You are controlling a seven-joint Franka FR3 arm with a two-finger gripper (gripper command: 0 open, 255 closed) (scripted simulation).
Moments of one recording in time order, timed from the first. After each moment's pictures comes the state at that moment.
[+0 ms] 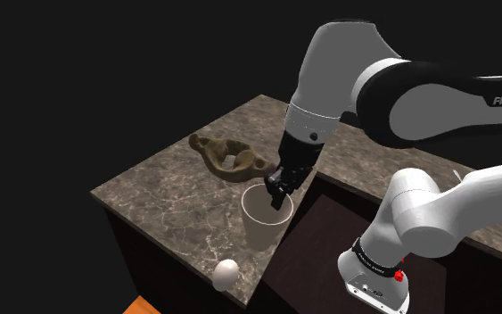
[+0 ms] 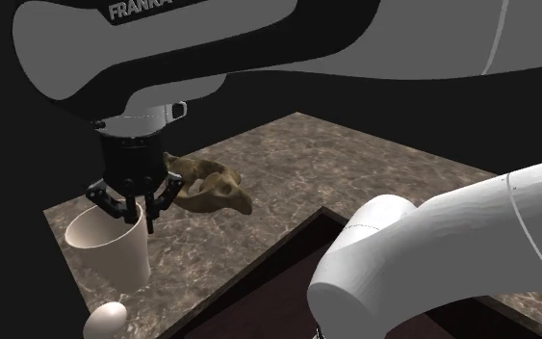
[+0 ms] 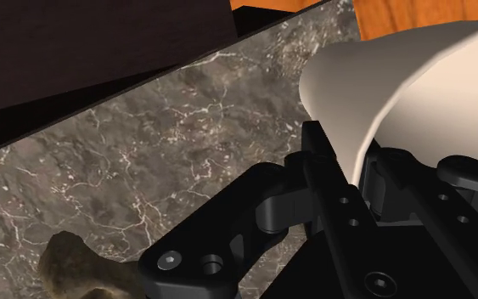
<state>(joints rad) 0.29 -0.76 0.34 -2.54 0.38 1.86 0.61</state>
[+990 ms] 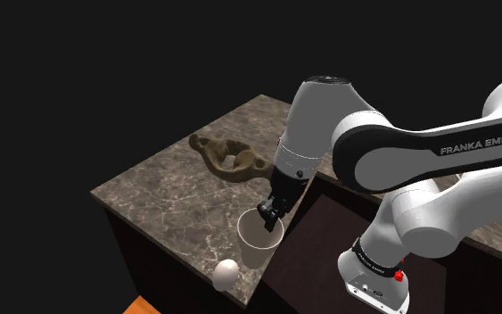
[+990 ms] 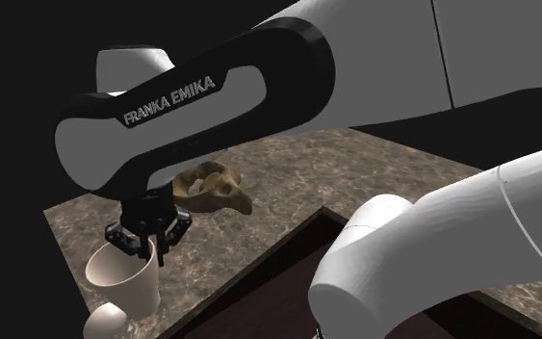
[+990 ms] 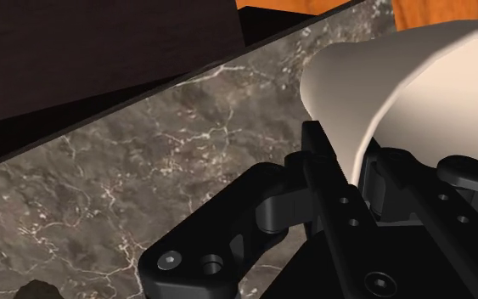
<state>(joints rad) 0.31 -0.71 0.39 -2.72 0.43 2.08 0.58</state>
